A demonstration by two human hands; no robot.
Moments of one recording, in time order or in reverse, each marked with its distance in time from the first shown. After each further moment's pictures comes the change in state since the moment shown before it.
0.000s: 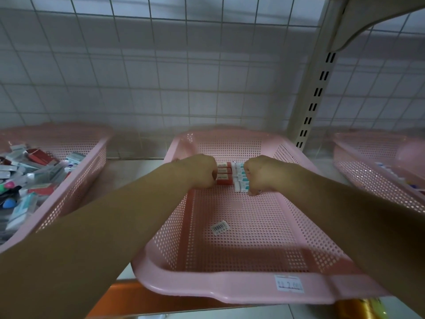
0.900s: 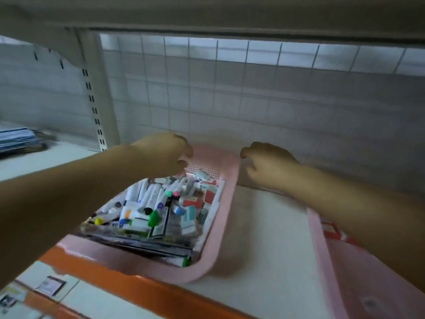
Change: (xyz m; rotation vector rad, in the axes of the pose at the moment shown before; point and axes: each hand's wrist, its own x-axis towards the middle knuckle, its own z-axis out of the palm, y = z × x) left_hand -0.186 -0.230 -0.081 0.338 0.269 -0.313; right_hand 0.039 -0.222 -0.081 -0.084 0.516 -0.545
